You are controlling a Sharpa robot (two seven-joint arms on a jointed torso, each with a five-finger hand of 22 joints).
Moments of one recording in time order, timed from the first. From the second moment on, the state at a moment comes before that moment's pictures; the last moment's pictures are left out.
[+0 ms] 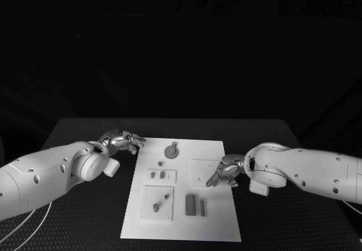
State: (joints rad) left arm 1.24 -0.70 -0.18 1.14 -0.24 -0.15 0.08; left_hand 1.08 -0.11 0.53 -0.21 0.10 0.89 0.17 0.27 0.53 1.27 0.07 0.08 0.36 1.10 -0.04 0.98 0.44 0.04 0.80 -0.09 0.79 1.31; right arm 1.23 -0.88 -0.21 1.50 -0.82 0.08 -0.39; right_hand 0.75 -0.20 0.44 -0.28 0.19 0.94 0.12 0.27 0.45 0.99 0.03 1.26 0.93 1.13 -0.08 1.23 1.10 0.23 0.97 -0.02 1.19 1.13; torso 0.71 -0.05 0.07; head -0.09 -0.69
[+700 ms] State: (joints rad) left arm 1.27 -0.61 -0.16 0.92 -0.08 -0.16 0.17; left_hand 1.00 -0.10 0.49 -0.23 0.09 0.78 0.11 0.23 0.50 1.00 0.08 0.06 0.25 0.72 0.11 0.51 0.31 0.01 0.51 0.03 0.52 1.23; right arm 1.15 -0.54 0.01 0.81 -0.48 -0.05 0.14; right_hand 0.89 -0.08 0.58 -0.28 0.17 0.86 0.17 0.27 0.46 0.79 0.13 0.69 0.43 0.81 0.10 0.67 0.72 0.19 0.61 0.14 0.70 0.87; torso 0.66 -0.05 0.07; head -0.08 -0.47
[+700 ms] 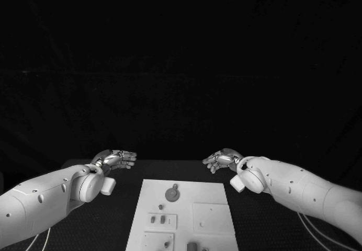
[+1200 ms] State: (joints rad) left arm 1.26 -0.57 -0.15 0.87 -0.05 -0.13 0.23; left_hand 0.95 -0.10 0.42 -0.23 0.07 0.69 0.07 0.21 0.50 0.87 0.06 0.06 0.16 0.60 0.11 0.42 0.29 0.01 0.42 0.09 0.42 1.20; right arm 1.08 -0.50 0.08 0.82 -0.38 -0.09 0.24; right_hand 0.90 -0.05 0.53 -0.26 0.18 0.80 0.15 0.28 0.45 0.93 0.14 0.26 0.10 0.81 0.14 0.36 0.46 0.18 0.51 0.21 0.47 0.73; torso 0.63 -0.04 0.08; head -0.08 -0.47
